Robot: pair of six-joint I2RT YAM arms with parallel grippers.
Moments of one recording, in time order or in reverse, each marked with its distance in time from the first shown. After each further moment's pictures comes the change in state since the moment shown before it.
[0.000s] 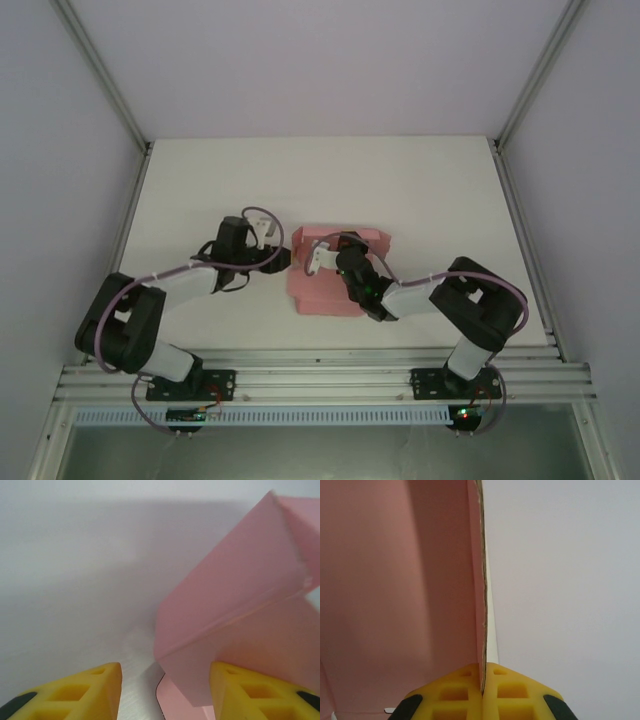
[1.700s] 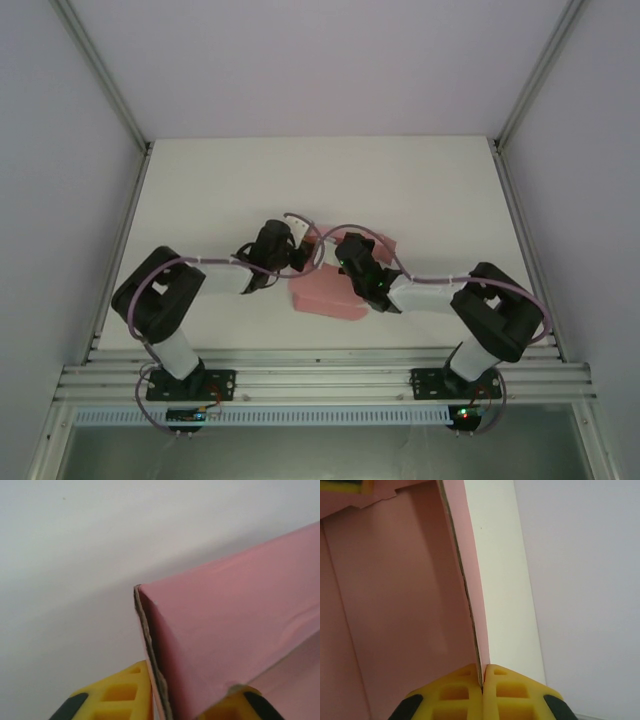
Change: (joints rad) left arm -0.249 0.249 0.109 0.290 -0.408 0.219; right arm -0.035 -0.102 0.064 -0.368 -0.100 0.262
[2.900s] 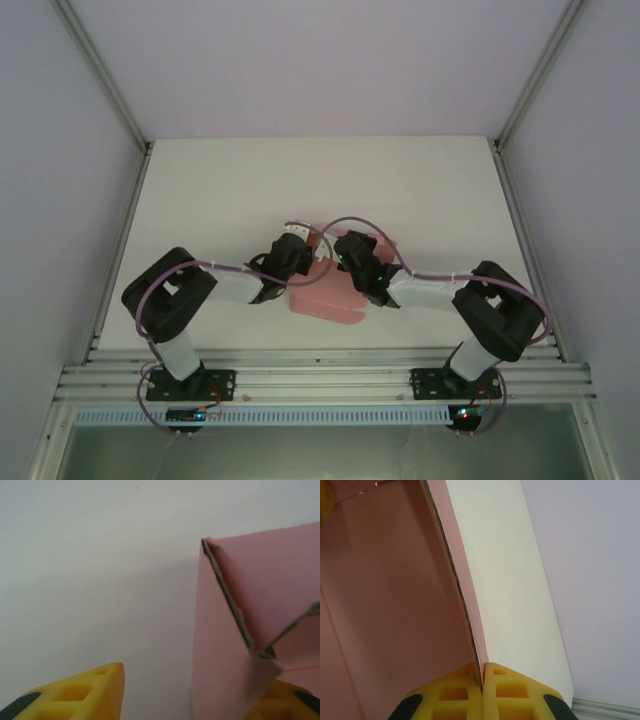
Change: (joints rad) left arm -0.109 0.034 -0.031 0.024 -0.362 -0.138; right arm -0.027 0.000 0.046 -0.102 -0.023 0.147
